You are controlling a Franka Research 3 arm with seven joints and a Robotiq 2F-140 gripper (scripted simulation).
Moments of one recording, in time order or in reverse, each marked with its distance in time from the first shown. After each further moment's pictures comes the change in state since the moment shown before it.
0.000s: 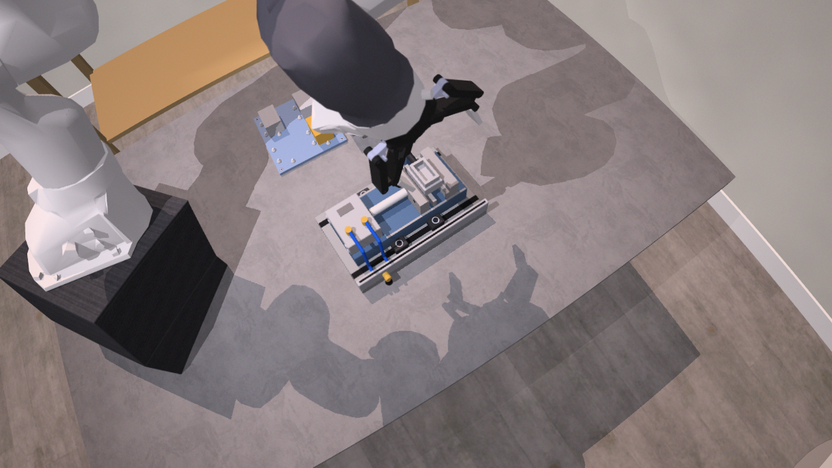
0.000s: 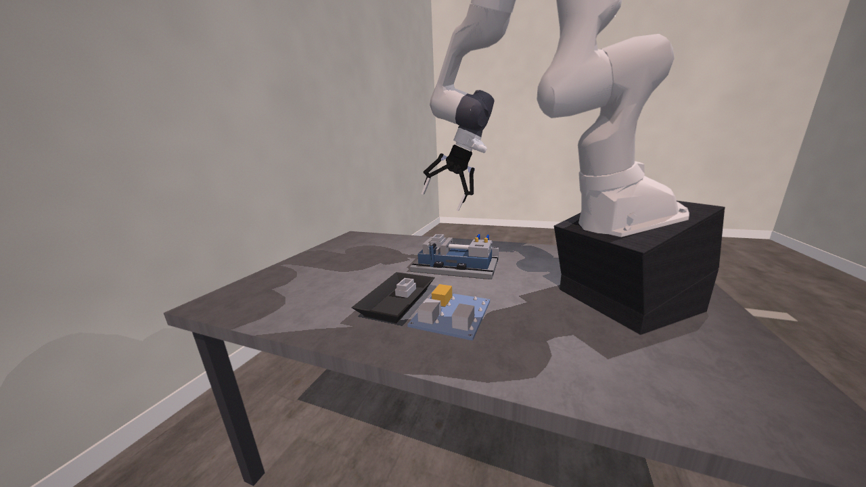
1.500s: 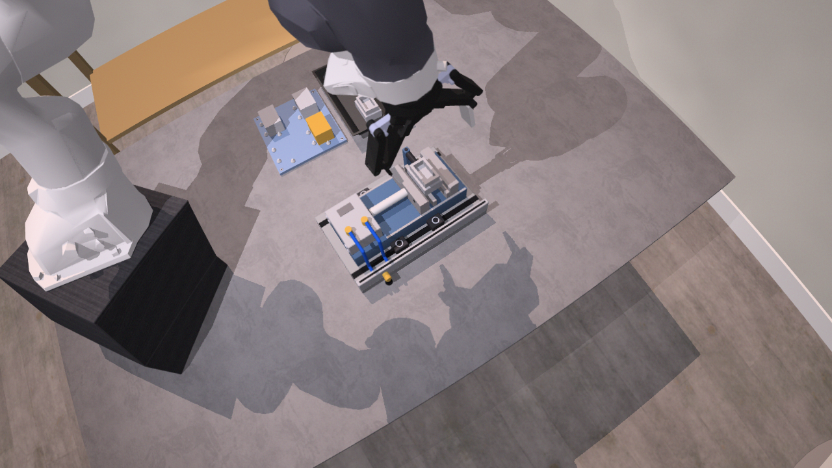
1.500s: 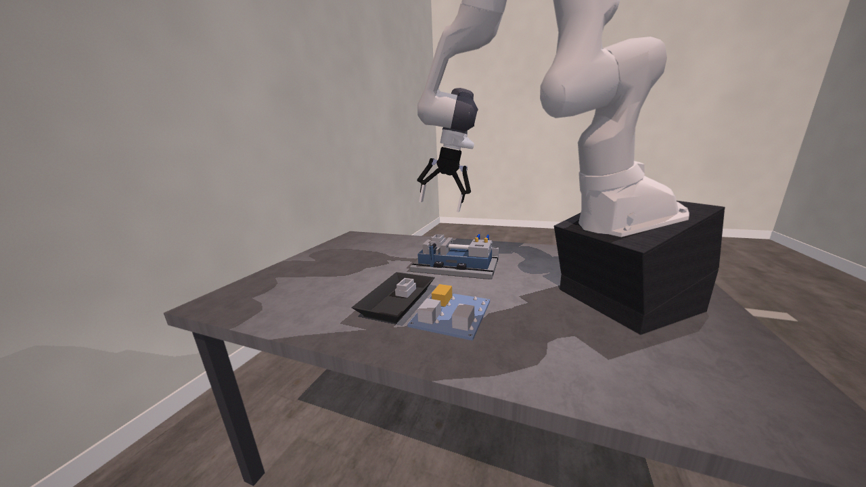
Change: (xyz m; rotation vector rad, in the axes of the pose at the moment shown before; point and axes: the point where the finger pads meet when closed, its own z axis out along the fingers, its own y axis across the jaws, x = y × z) arm 0.020 -0.005 0.013 0.192 -0.031 0.051
